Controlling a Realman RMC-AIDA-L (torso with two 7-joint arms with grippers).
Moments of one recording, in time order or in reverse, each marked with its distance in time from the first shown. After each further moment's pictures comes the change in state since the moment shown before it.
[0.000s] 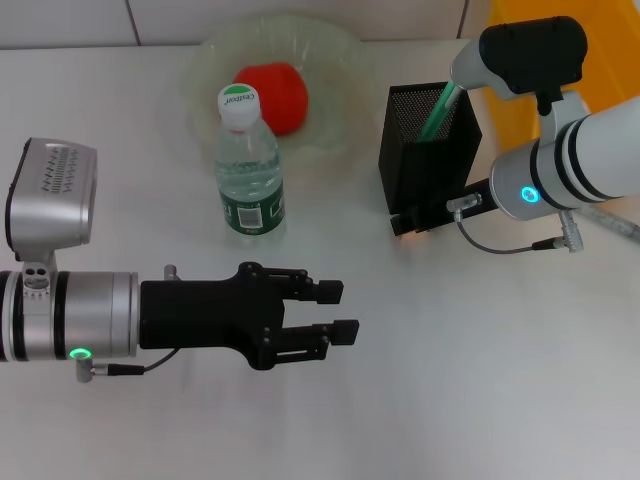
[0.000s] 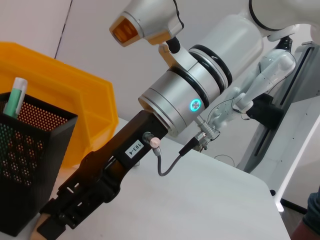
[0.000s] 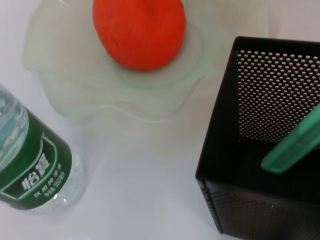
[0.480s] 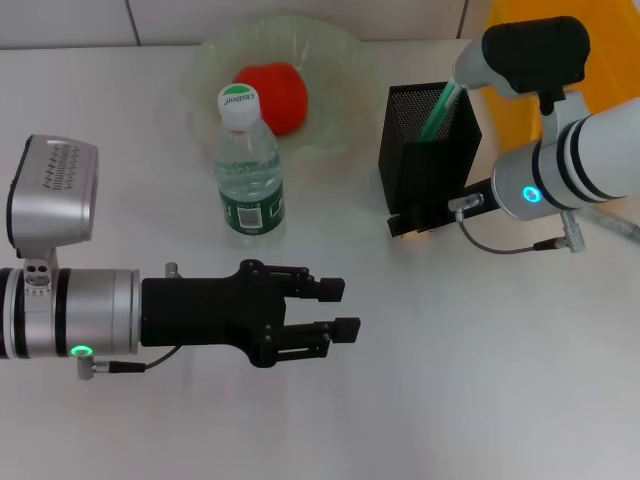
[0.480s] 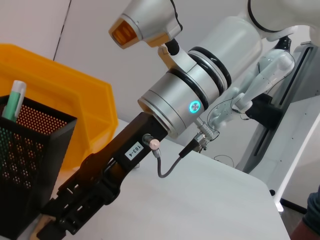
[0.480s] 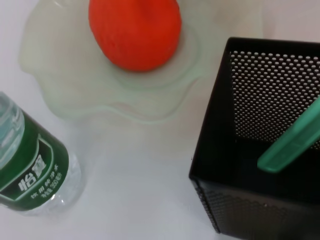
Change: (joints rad) left arm -0.005 0.000 -0.001 0.000 0.000 0.000 -0.002; right arm -0.001 0.000 0.007 0.001 0.000 -0.003 0.000
